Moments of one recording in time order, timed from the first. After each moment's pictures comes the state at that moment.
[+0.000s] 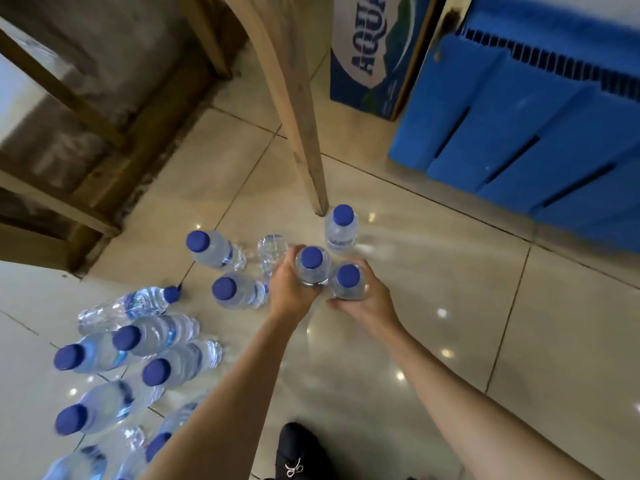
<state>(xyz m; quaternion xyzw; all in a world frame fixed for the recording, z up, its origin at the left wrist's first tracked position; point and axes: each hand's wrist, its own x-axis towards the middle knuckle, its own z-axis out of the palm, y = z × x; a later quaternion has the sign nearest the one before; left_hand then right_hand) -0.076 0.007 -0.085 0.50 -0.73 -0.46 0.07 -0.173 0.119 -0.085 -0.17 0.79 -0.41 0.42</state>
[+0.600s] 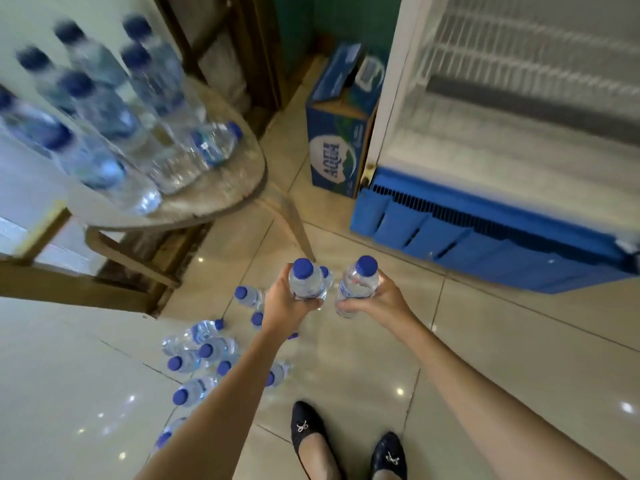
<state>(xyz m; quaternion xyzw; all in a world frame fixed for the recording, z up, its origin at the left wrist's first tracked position) -0.084 0.015 0.222 0.46 -0.70 -0.54 0.07 -0.221 0.147 0.221 -0.14 0.73 -0.47 0.47</state>
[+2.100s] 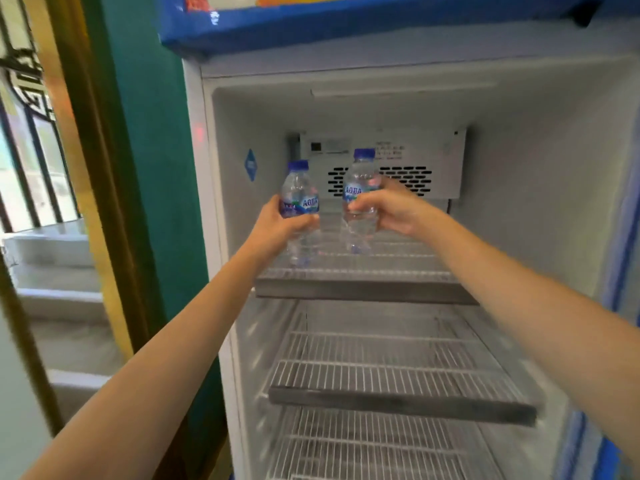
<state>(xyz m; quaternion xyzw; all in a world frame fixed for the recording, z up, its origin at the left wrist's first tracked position) -0.508 -0.032 1.048 0.04 -0.75 -0.57 0.33 -0.628 0.144 1.090 -0.37 0.62 -0.67 0.19</state>
